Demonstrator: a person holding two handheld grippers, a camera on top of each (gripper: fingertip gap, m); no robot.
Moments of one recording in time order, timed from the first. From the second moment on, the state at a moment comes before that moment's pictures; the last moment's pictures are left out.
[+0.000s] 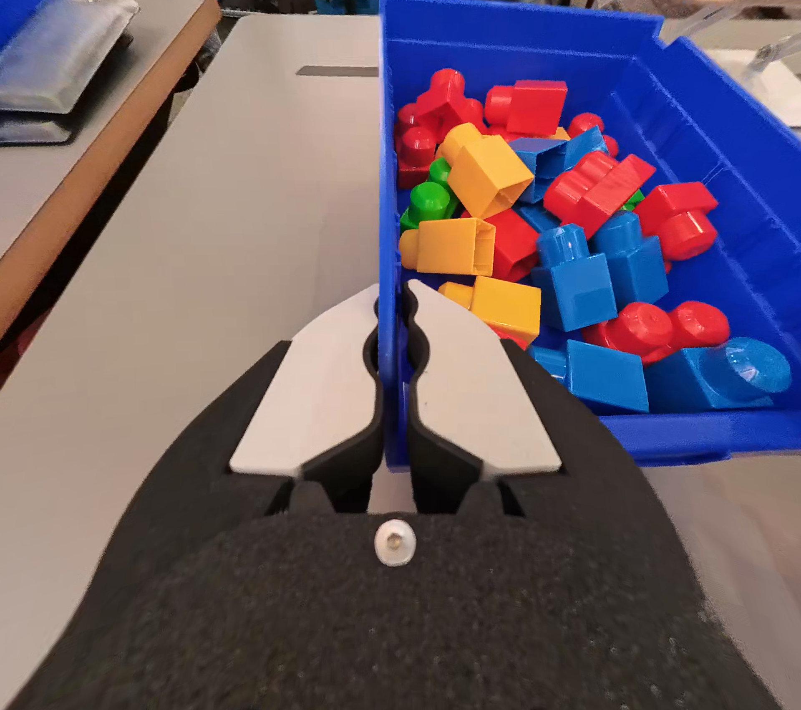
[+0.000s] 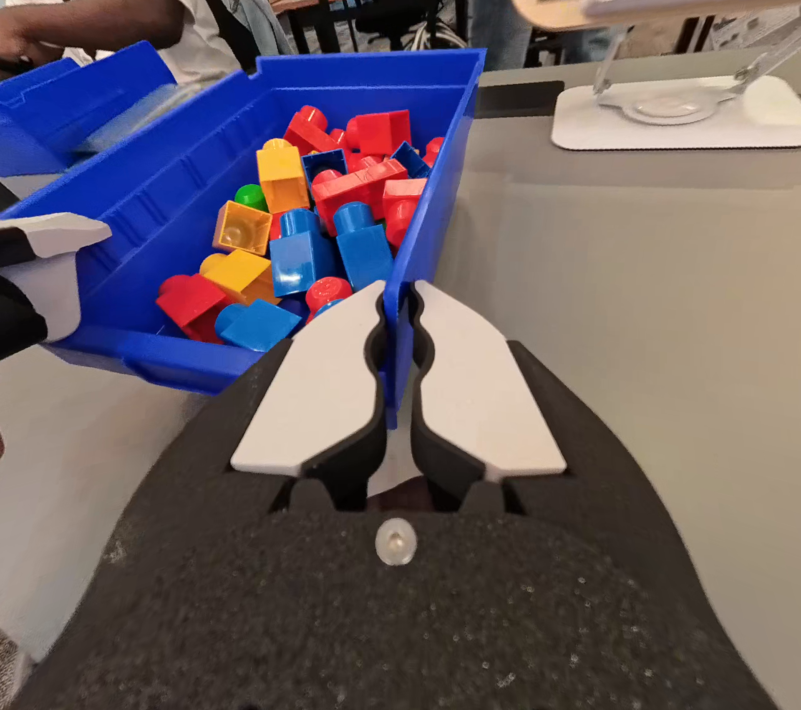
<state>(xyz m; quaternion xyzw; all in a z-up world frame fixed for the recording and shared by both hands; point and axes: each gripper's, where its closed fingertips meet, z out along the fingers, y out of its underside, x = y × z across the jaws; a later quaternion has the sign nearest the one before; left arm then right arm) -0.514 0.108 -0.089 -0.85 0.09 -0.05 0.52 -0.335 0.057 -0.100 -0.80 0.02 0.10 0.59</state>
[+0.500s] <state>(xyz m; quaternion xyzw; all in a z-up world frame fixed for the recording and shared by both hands) -0.552 0.149 -0.122 -0.84 0.09 -0.09 0.52 -0.375 0.085 -0.121 -0.80 0.00 0.09 0.59</state>
